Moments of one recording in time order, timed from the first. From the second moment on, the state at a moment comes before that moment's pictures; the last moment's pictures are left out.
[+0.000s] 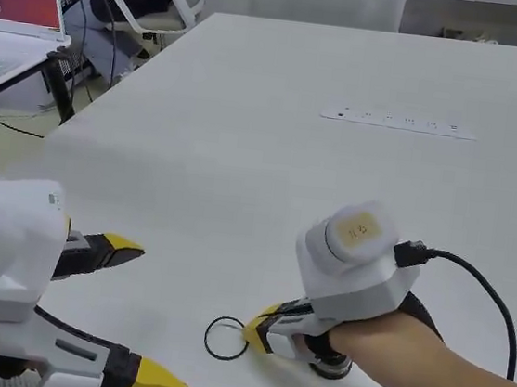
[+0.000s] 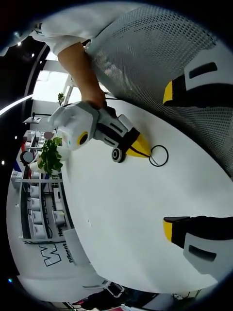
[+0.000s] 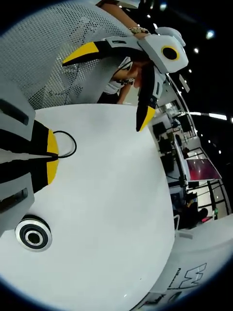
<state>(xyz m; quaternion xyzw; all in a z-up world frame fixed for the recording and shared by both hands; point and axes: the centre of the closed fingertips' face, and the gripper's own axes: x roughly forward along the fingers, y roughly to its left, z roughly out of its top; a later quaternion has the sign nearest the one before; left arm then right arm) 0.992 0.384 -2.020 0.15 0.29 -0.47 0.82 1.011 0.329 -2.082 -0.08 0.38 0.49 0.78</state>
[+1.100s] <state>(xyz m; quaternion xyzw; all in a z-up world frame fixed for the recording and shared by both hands) 0.986 0.380 -2.021 0.15 0.30 -0.48 0.81 1.046 0.301 -1.996 0.03 0.33 0.46 0.82</state>
